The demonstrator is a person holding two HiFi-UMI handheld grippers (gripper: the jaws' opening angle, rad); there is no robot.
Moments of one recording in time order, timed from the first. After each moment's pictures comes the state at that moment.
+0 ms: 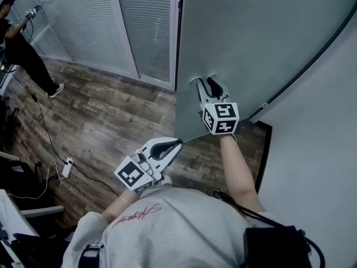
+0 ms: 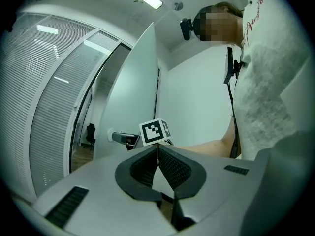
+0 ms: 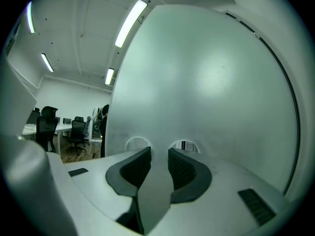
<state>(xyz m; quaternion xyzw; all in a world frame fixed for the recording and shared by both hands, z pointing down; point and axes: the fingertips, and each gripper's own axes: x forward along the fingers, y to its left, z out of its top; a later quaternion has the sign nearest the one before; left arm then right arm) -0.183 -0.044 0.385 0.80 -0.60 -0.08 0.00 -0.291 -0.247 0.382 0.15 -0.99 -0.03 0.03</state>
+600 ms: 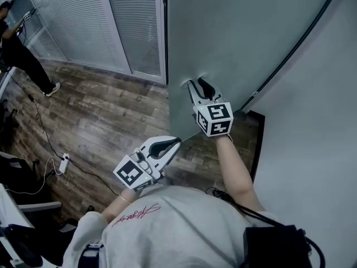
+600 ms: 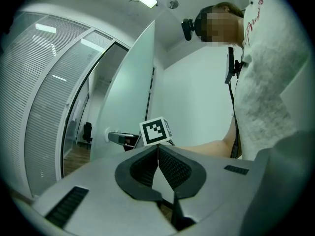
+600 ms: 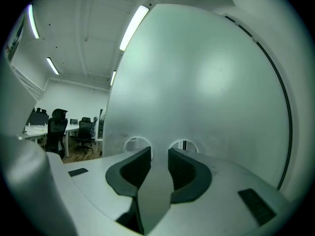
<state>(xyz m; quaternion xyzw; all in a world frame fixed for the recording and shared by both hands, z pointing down) -0.094 -0.036 0.386 0.81 -0.59 -0.08 0.01 -0.206 -0.215 0.385 0.13 -0.99 -0.03 0.03</state>
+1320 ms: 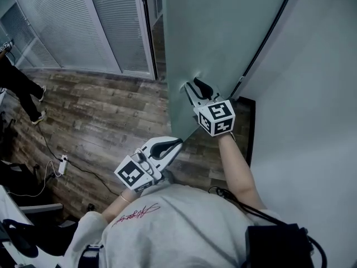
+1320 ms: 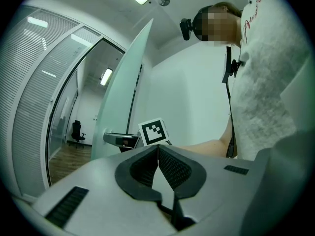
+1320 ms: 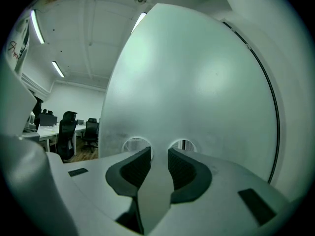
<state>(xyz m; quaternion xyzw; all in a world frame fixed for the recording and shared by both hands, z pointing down) 0.017 -0.012 0.391 0.83 -0.55 -0.06 0.01 -0.091 -0.186 0.387 0.10 -0.99 -0.03 0.03</state>
